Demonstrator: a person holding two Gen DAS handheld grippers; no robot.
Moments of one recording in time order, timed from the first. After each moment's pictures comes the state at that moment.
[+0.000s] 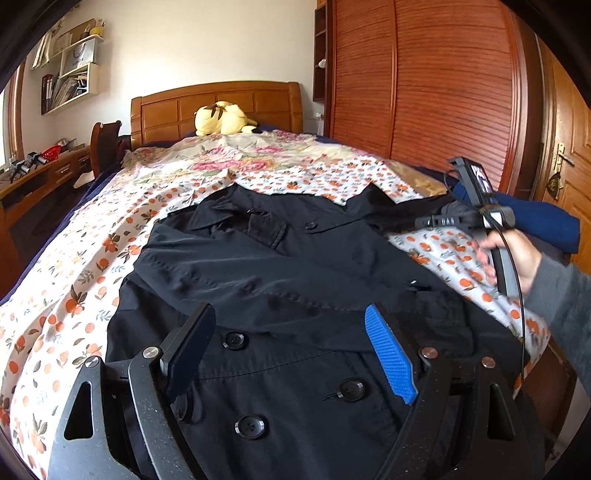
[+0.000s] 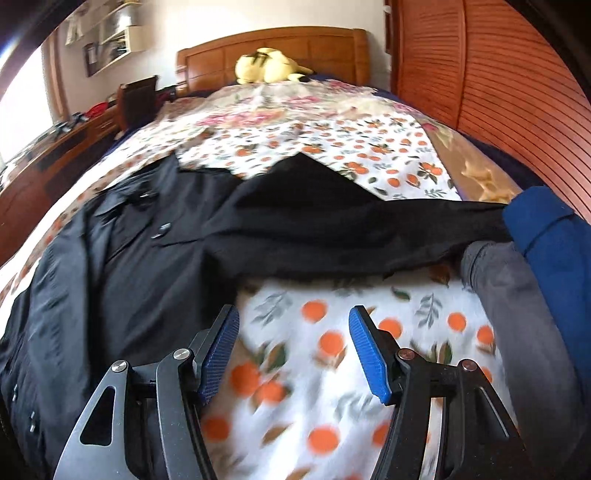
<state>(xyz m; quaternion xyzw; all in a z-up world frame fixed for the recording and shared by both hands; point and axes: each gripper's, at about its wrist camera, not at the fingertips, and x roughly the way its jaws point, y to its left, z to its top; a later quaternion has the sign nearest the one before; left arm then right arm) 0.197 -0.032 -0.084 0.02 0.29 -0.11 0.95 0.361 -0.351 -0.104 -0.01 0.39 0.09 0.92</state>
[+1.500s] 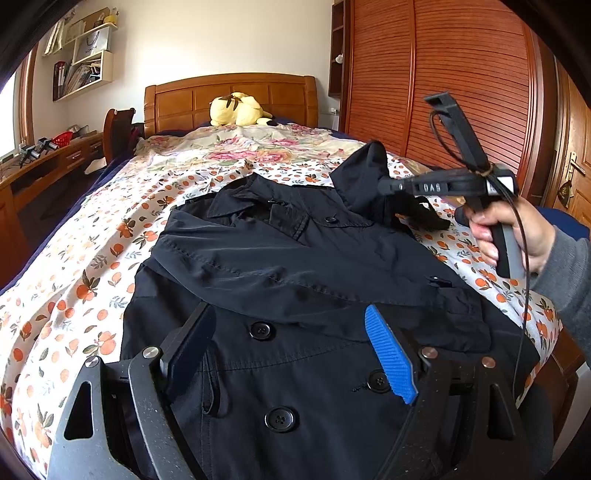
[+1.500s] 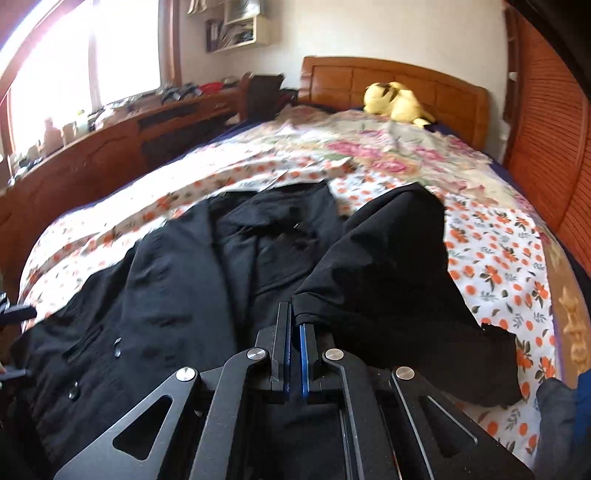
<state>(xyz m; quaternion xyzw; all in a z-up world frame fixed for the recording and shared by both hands) 0.198 -0.007 -0.087 0.00 0.30 -0.10 0.95 0.334 -0.177 -0.062 -0.12 0.33 0.29 0.89</state>
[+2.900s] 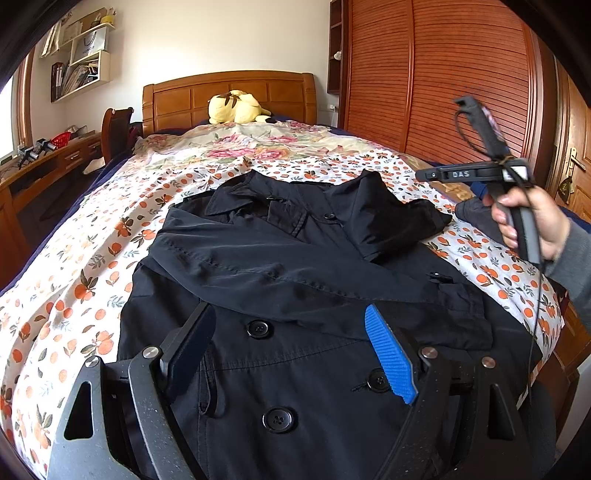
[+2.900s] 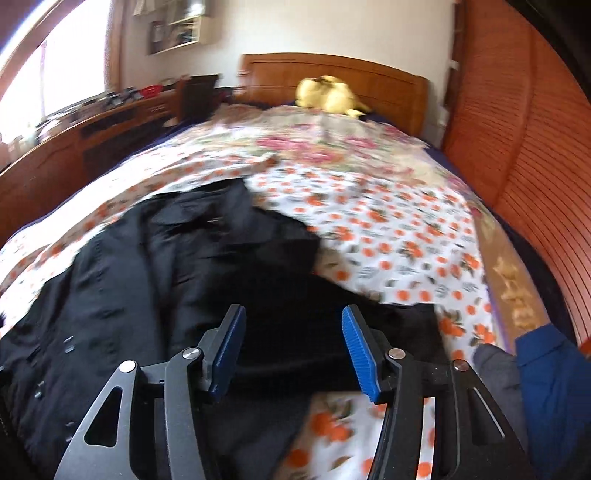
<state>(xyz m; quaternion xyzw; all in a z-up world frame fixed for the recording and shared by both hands) 0.202 -0.013 -0.092 0.01 0.30 -0.09 0.95 0.339 -0.245 -0.036 -0.10 0.33 0.15 0.93</state>
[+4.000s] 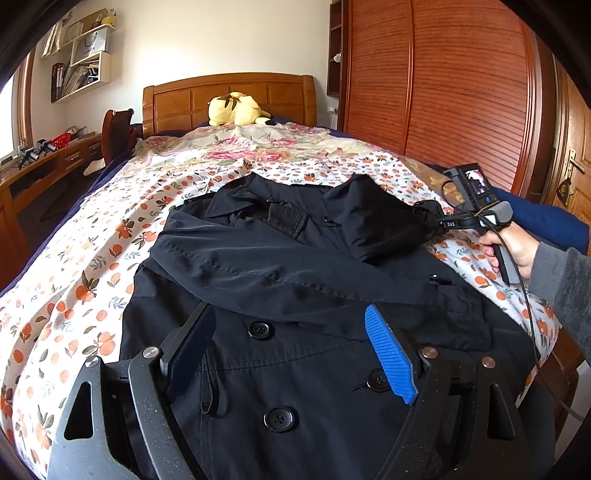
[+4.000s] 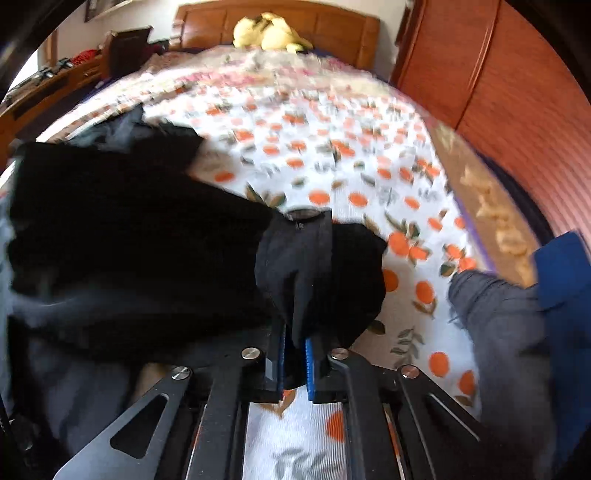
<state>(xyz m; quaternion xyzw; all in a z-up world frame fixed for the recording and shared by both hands) 0.198 -0.007 -0.087 0.00 0.29 -0.10 0.95 0.395 -0.291 -0.113 -0.12 0.40 0.06 0.91</state>
